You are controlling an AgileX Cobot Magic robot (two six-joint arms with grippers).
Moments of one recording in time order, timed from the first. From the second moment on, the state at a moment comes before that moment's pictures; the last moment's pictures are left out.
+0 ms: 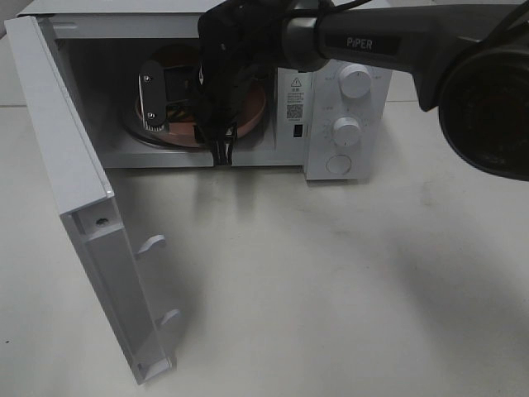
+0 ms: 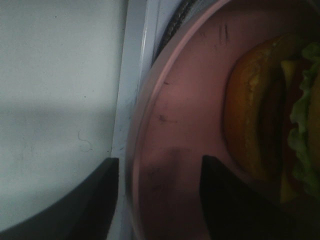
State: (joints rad) left arm 0.02 0.00 -0.50 -0.14 1.04 0.07; right arm 0.68 2.40 -2.05 -0.22 0.64 -0.94
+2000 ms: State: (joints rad) left arm 0.02 0.00 -0.50 -0.14 1.04 0.07; right arm 0.68 1.66 -1.08 -0.33 0.43 -0.55
